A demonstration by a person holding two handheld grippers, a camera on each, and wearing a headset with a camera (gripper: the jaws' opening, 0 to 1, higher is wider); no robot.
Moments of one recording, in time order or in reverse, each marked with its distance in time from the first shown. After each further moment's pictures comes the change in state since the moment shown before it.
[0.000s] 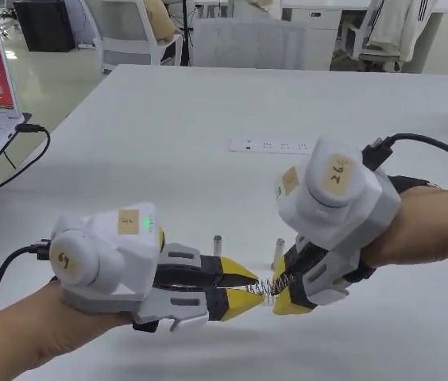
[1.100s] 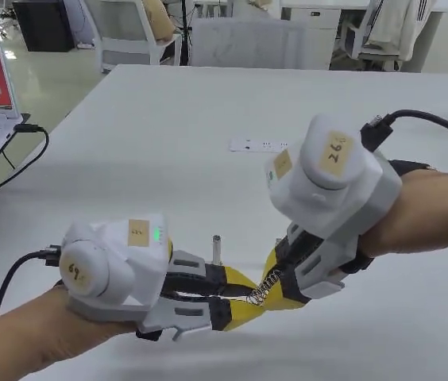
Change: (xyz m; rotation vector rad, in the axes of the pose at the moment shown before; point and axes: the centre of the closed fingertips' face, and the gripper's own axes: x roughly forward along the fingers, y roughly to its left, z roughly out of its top) left arm 0.005 -0.008 -0.008 0.036 0.036 -0.028; right arm -0.009 0.008 0.017 -0.032 -0.010 0.015
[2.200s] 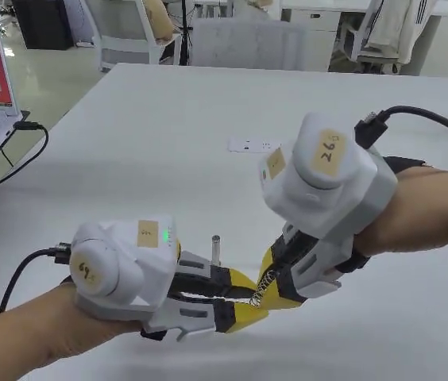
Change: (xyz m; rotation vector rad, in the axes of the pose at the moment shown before) left arm 0.005 -0.001 -0.002 0.012 0.007 -0.016; right arm -0.001 0.001 0.005 -0.013 0.024 -0.004
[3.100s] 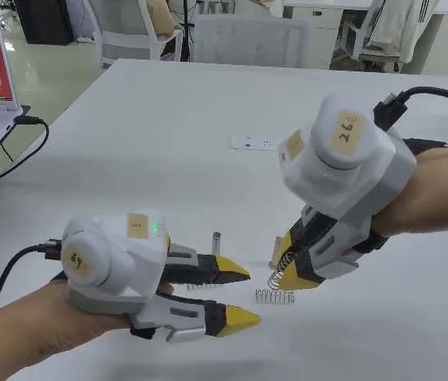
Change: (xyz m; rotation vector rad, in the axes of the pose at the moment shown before) left arm -0.011 0.011 -0.010 -0.074 0.013 0.050; right arm -0.016 -0.018 -0.020 0.029 0.052 -0.047
